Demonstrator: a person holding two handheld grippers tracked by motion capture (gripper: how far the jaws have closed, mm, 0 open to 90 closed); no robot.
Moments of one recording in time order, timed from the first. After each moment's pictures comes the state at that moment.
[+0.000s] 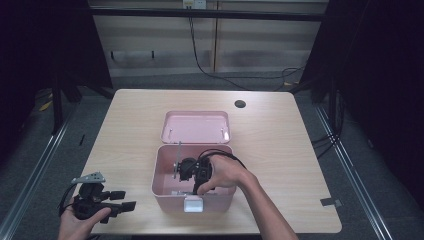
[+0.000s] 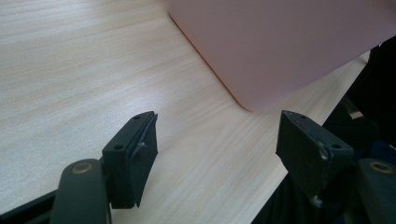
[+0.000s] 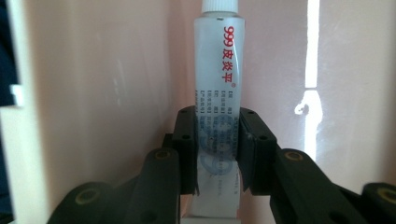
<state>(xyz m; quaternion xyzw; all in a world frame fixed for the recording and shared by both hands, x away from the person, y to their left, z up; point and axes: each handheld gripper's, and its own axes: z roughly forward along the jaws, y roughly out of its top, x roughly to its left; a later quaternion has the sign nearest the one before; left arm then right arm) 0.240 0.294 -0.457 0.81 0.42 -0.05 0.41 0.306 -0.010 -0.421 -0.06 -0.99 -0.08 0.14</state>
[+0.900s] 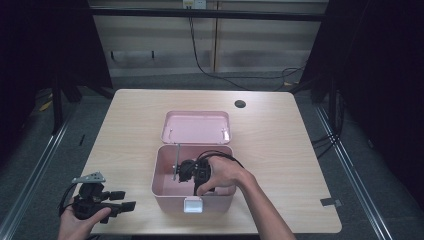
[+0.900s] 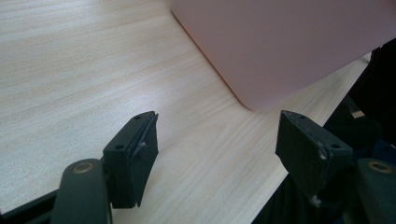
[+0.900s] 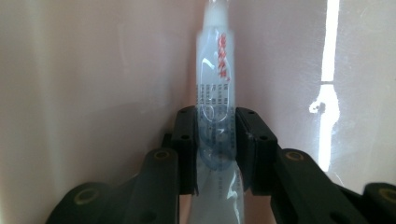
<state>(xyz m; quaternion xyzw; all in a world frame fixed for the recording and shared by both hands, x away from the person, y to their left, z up) 0.240 0.294 -0.458 0.81 0.42 -0.05 0.40 0.309 -0.007 -0.430 -0.06 -0.98 -0.07 0.17</state>
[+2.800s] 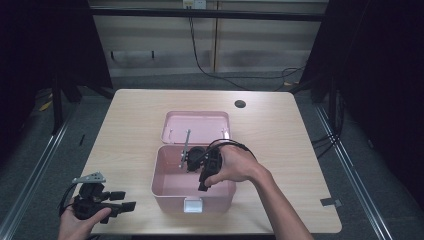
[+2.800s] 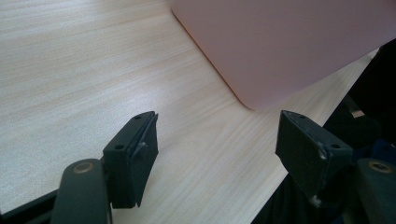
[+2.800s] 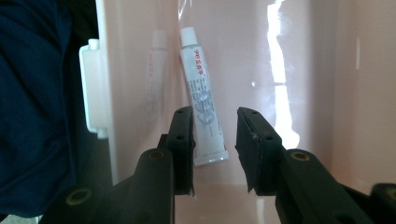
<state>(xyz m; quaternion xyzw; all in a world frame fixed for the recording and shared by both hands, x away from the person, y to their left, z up) 0.240 0.294 -0.458 0.81 0.42 -0.05 0.40 0.303 -0.033 -0.370 -0.08 -0.99 -0.10 0.07</state>
